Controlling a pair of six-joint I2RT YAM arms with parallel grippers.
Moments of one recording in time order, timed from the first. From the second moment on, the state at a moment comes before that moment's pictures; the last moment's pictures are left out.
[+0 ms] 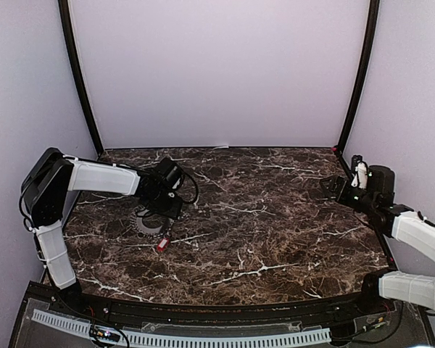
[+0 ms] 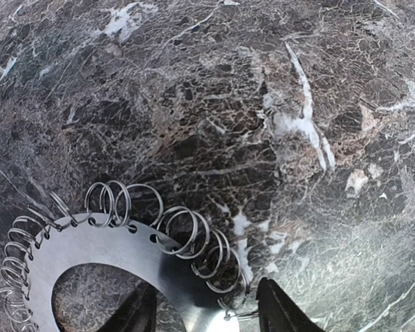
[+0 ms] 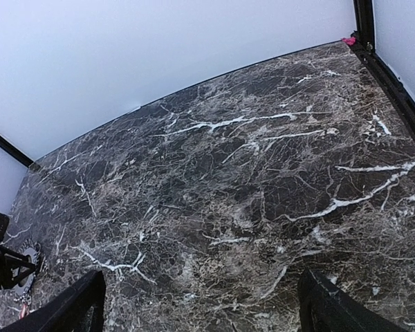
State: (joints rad) left arm -0.65 1.87 1.19 -0.47 -0.19 -0.33; right arm 0.12 0.93 0.46 0.05 -0.19 0.42
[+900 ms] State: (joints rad) left arm -0.69 1.94 1.23 -0.40 -0.34 -0.33; right arm 0.13 0.99 0.45 0.10 -0.24 0.43
